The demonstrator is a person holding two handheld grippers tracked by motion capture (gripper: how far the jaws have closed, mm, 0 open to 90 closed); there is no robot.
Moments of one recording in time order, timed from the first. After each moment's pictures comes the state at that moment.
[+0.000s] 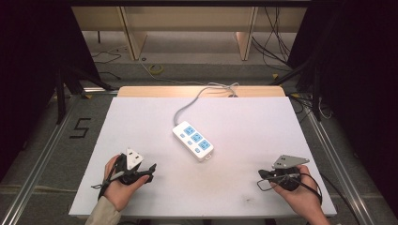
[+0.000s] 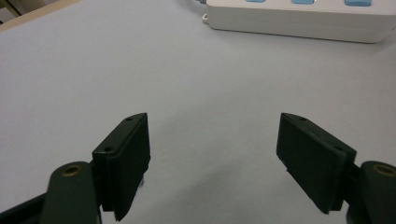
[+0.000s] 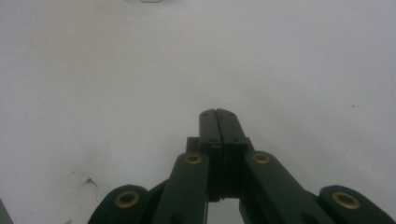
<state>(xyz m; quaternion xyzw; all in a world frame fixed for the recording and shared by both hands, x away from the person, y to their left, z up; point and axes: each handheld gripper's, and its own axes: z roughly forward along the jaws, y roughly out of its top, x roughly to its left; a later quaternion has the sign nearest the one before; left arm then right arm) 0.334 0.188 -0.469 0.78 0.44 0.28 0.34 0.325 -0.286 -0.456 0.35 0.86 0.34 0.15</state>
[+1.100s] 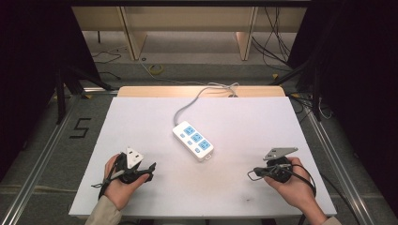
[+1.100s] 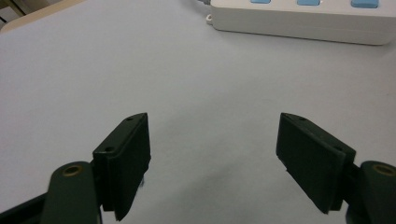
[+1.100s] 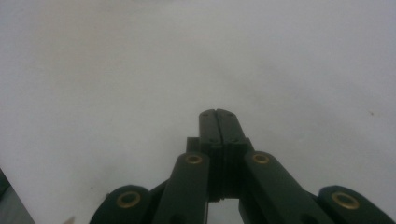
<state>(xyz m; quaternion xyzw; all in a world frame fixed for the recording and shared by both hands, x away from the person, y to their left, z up) 0.335 0.188 -0.468 0.78 0.45 0.29 0.34 0.342 -0.263 -0.439 0.37 0.87 0.29 0.11</state>
